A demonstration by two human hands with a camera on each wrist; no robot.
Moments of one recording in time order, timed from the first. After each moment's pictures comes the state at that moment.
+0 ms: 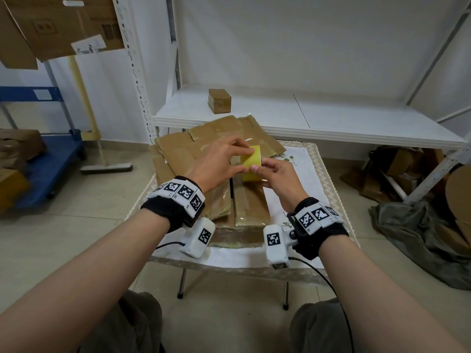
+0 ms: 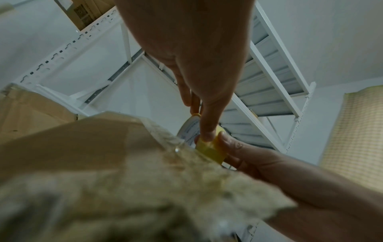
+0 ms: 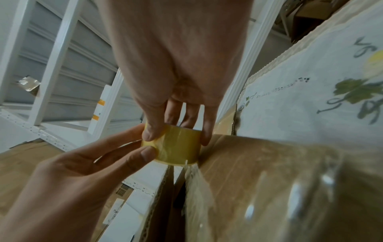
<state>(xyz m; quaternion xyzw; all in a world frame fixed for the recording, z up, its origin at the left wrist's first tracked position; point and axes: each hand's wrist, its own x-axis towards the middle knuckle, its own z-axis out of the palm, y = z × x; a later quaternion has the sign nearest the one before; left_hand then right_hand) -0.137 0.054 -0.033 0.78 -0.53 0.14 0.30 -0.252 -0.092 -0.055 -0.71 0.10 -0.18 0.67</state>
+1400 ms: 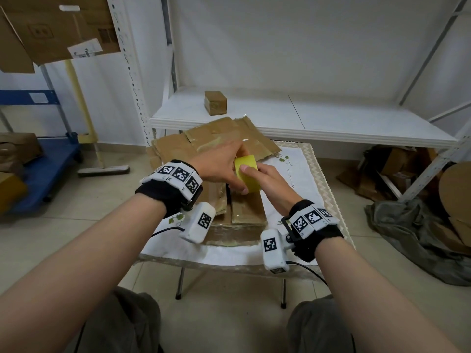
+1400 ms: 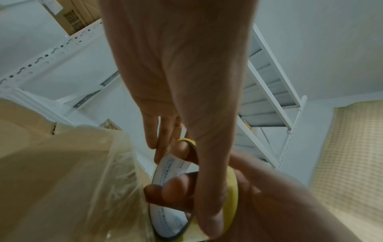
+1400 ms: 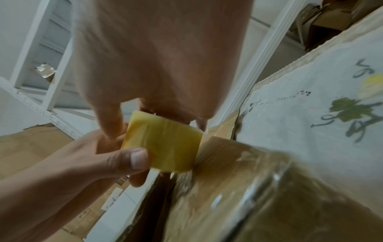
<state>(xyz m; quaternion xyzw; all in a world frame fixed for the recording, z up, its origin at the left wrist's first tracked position) -0.147 0.050 -0.001 0.84 -0.50 -0.08 0.19 -0.261 -0.080 -0.047 -0.75 0.08 -0.11 0.65</state>
